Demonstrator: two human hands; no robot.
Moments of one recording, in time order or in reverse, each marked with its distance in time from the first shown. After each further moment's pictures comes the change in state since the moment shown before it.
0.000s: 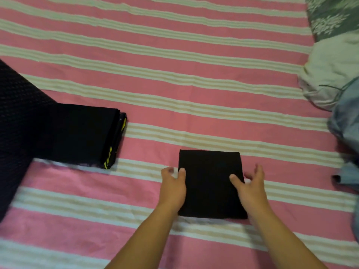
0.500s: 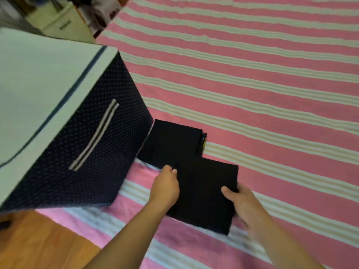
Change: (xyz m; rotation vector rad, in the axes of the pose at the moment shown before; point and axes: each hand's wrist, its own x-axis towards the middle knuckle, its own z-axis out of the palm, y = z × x) left_hand -0.044 0.065 -0.249 0.501 0.357 0.144; right_hand -0.135 -0.109 0.169 0.097 -0.545 0.095
